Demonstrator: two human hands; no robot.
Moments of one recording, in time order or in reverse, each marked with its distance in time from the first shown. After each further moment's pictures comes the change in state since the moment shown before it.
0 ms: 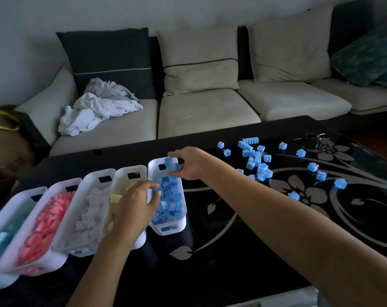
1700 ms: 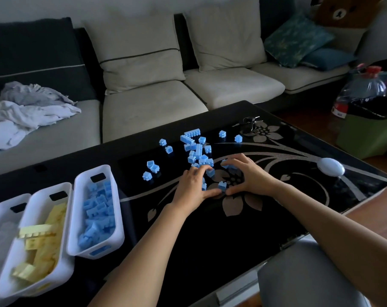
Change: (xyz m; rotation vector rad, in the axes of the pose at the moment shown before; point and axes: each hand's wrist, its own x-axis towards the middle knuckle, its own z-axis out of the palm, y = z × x) left_hand 0.027 0.176 0.176 -0.181 -0.504 0.437; right_hand -0.066 0.182 -0.257 -0.763 0.196 -0.314
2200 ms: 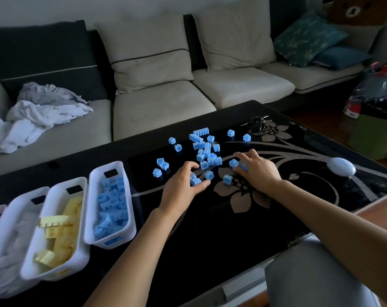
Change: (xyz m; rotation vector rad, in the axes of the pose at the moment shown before) left_hand -0.041 -0.001 -0.042 -0.060 0.218 -0.075; right_hand 0.008 -0.018 0.006 -0.455 0.188 0.204
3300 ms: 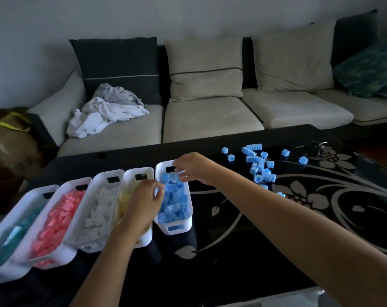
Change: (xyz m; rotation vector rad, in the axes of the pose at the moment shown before) left_hand -0.091 -0.112 -0.139 0.150 0.262 -0.368; right_hand 0.014 -0.300 -0.056 1.109 -0.601 -0.036
